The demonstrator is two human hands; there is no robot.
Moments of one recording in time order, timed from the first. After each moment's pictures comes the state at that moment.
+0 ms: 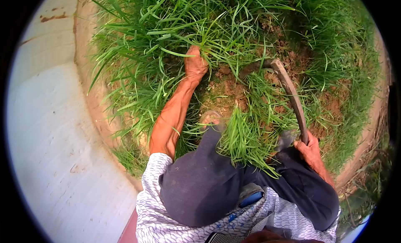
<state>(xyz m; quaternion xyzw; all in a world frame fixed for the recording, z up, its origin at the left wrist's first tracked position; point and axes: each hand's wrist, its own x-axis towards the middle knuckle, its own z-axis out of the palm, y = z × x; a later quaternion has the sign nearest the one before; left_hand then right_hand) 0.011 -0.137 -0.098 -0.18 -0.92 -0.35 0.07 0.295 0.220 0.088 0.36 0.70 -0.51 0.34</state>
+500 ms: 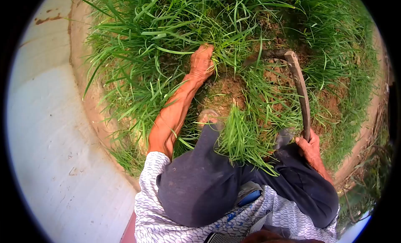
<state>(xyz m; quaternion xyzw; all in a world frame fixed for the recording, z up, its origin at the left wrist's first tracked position) 0.026 -0.120 -0.100 -0.23 -0.92 -0.31 -0.04 0.297 0.214 0.090 0.40 0.66 -0.57 0.29</state>
